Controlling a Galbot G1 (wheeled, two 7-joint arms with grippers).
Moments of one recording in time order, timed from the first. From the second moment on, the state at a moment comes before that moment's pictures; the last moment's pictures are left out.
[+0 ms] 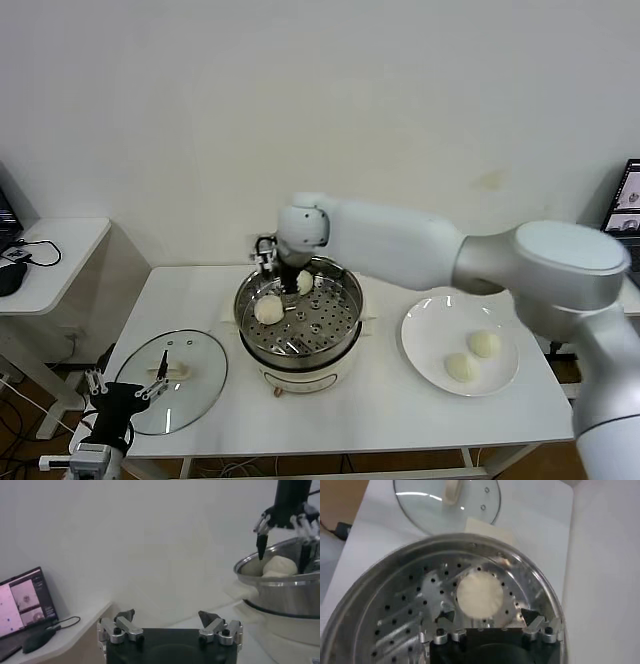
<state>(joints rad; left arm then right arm) 1.71 -1.21 -0.76 -2.12 -0.05 0.03 -0.09 0.50 1.34 -1.19 1.20 0.36 -0.58 -0.95</state>
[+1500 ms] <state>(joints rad) 1.72 -1.19 -0.72 -2.10 -0.02 0.05 -0.08 -0.10 0.43 -0.73 1.57 -0.16 -0.26 -1.08</state>
